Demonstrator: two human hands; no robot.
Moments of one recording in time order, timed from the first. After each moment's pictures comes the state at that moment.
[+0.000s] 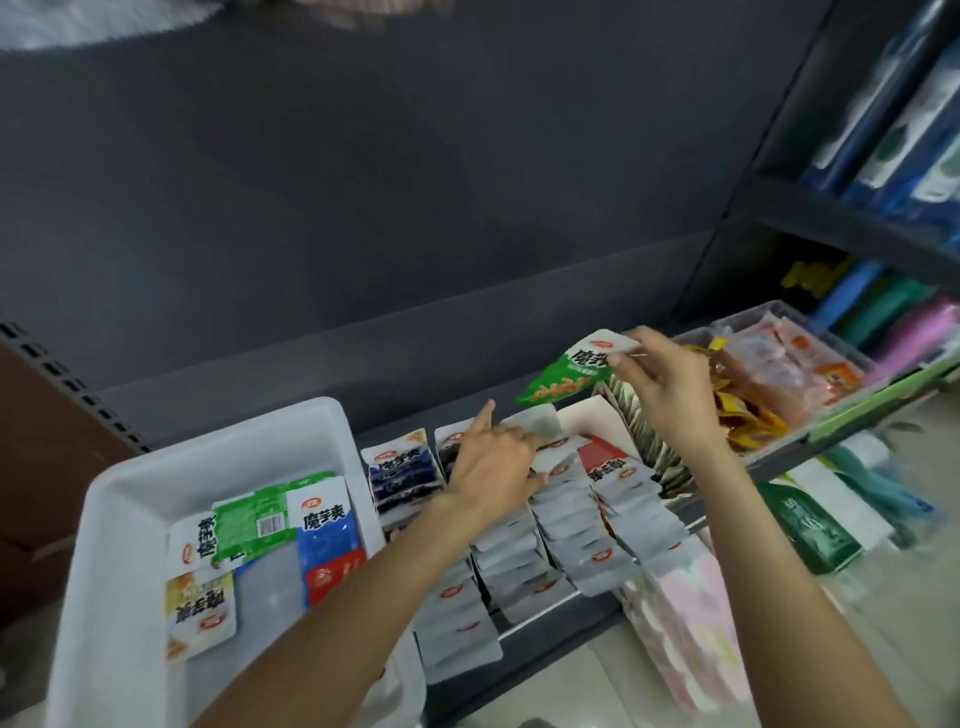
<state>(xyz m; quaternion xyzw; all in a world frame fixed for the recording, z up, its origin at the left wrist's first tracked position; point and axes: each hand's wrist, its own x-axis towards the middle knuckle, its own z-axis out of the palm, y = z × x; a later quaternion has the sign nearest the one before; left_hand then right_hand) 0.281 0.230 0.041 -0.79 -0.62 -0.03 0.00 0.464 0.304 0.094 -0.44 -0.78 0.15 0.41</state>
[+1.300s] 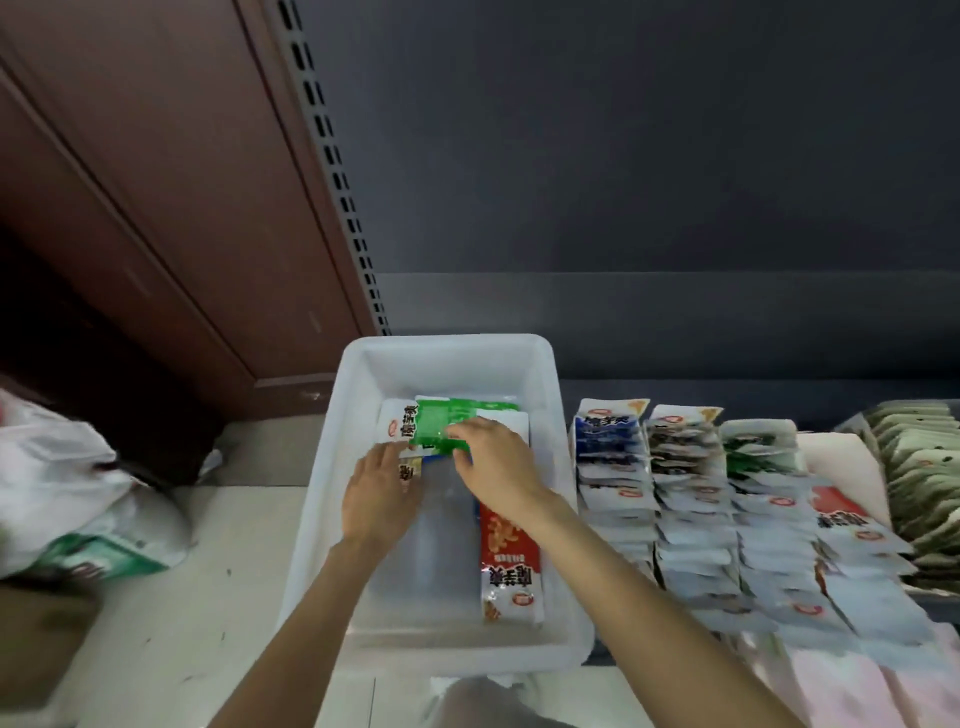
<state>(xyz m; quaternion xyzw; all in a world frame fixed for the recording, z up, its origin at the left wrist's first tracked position) 0.064 0.027 -0.054 -0.34 -0.91 -0.21 -0.11 0.174 0.144 0.007 -0.24 -0.93 0.28 0.06</state>
